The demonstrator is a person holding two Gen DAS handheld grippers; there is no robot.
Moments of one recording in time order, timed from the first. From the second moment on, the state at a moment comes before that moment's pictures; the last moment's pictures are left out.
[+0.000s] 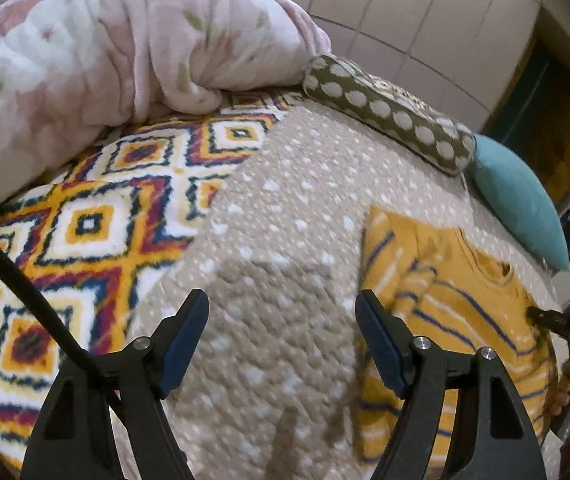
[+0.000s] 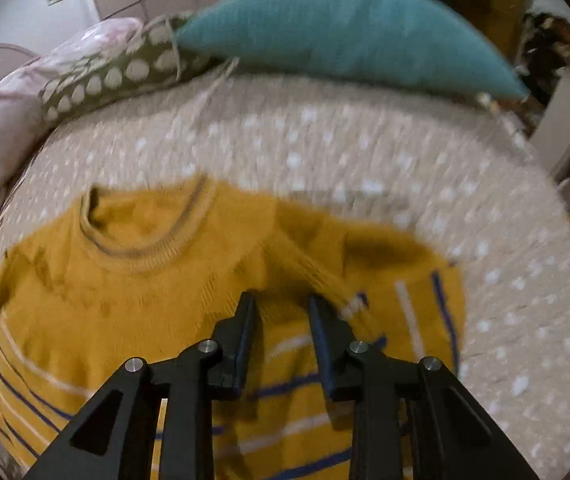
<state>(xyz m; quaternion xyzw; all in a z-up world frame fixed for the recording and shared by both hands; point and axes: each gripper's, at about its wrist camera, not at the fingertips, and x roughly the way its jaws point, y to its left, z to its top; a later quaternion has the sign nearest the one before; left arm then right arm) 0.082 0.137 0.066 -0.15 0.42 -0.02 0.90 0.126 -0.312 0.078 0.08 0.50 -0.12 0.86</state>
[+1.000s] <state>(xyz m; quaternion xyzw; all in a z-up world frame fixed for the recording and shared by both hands) 0.074 0.239 0.052 -0.20 0.39 0.02 0.90 0.001 -0.017 0.099 -0.16 0.46 0.23 0.84</state>
